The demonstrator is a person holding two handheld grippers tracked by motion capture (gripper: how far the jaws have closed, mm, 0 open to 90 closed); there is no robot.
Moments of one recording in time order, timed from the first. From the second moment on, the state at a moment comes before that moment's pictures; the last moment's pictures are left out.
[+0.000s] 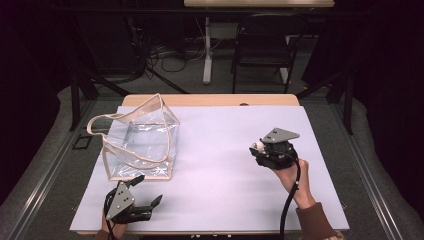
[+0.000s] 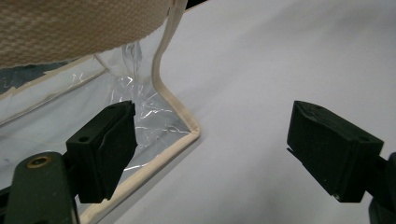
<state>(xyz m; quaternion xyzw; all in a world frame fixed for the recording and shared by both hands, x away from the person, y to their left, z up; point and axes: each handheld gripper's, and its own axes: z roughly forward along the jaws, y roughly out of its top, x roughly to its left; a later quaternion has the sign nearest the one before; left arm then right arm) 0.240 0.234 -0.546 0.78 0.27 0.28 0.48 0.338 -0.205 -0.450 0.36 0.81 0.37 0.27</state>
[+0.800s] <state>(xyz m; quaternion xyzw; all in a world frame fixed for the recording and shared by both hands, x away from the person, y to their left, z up) 0.241 0.233 -0.546 0.78 0.27 0.28 0.48 0.351 -0.186 -0.443 0.35 0.82 0.38 0.27</state>
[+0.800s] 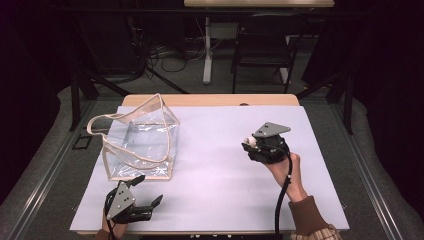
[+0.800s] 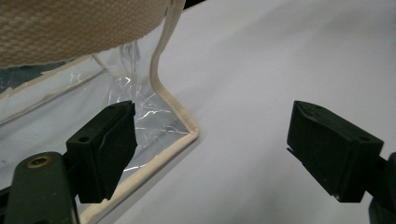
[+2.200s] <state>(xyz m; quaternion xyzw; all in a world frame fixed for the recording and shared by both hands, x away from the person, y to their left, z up) 0.241 0.233 -0.546 0.78 0.27 0.27 0.48 0.367 -0.147 -0.404 0.31 0.83 0.38 0.28</state>
